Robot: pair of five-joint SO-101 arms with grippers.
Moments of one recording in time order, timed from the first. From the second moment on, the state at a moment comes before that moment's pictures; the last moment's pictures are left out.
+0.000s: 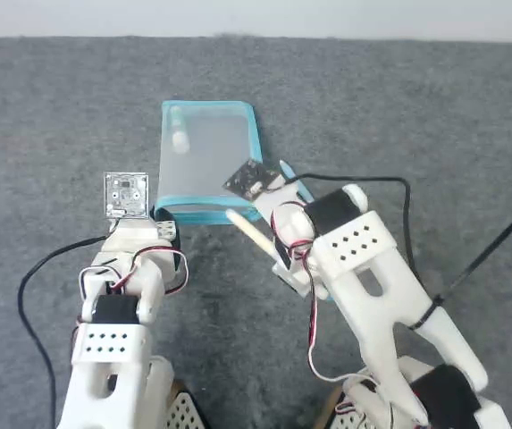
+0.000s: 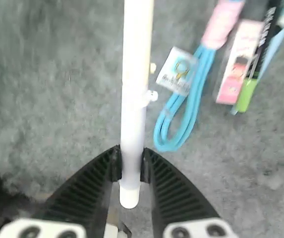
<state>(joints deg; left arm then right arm) -6.2 -61.3 81.9 31.3 5.3 -33.3 -19.3 23.3 89.6 18.4</state>
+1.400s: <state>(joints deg) -6.5 -61.3 82.0 31.3 5.1 -35.3 14.1 -27.5 100.3 4.7</state>
